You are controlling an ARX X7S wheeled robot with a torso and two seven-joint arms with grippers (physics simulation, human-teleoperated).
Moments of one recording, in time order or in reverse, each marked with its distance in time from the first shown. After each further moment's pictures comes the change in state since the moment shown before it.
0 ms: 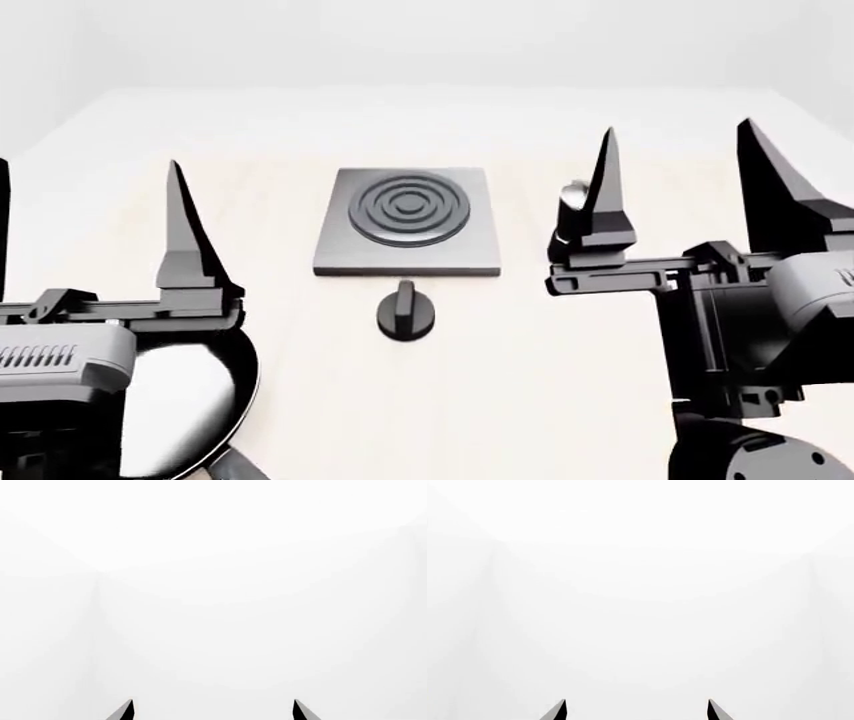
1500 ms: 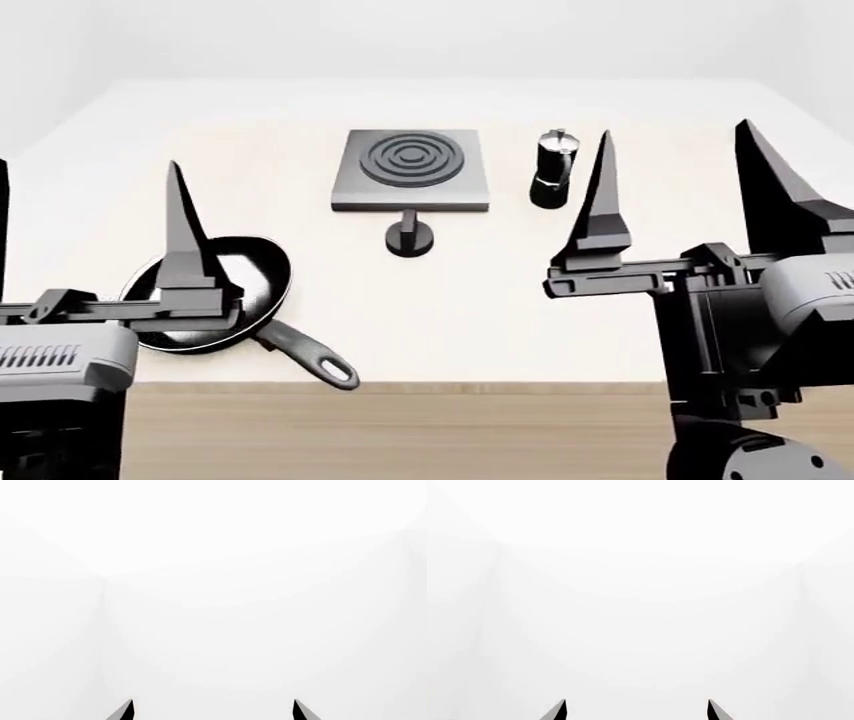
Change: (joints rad) left arm 0.000 0.046 -0.020 -0.001 0.042 -0.004 0.054; right arm -0.007 -0.032 0.005 -0.003 -0.059 0.005 -0.049
